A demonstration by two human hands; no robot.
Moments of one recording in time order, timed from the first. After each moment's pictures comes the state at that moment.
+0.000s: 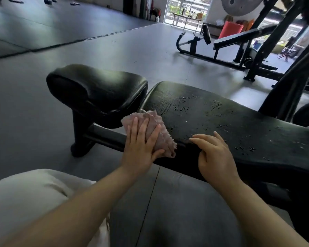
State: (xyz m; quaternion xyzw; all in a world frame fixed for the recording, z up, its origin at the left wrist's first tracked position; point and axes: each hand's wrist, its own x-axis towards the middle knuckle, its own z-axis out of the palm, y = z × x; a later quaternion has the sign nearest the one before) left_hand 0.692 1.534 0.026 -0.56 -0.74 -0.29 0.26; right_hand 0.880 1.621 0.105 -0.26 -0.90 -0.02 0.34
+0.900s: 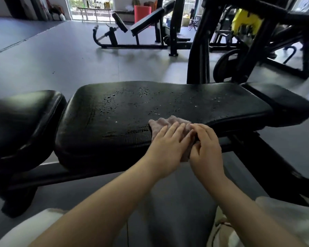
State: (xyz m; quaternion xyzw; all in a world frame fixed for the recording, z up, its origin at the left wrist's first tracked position) left_hand 0.847 1.615 0.106 -0.85 -0.52 -0.07 0.06; right_hand 0.974 1.617 0.090 -0.51 -0.72 0.06 0.47
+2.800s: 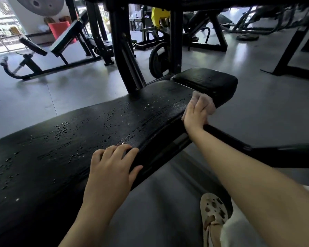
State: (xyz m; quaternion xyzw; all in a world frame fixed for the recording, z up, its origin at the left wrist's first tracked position) left_hand 0.871 1.669 0.104 -0.83 -0.49 -0.18 0.18; right_hand 1.117 1.786 0.089 -0.77 -0.38 0.17 0.48
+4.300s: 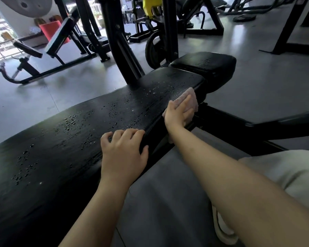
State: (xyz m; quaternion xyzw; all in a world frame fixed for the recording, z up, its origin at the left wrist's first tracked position) left_hand 0.874 1.666 0.101 -0.81 -0.52 -0.20 0.18; right_hand 1.026 1.746 0.101 -0.72 -0.20 0.36 0.57
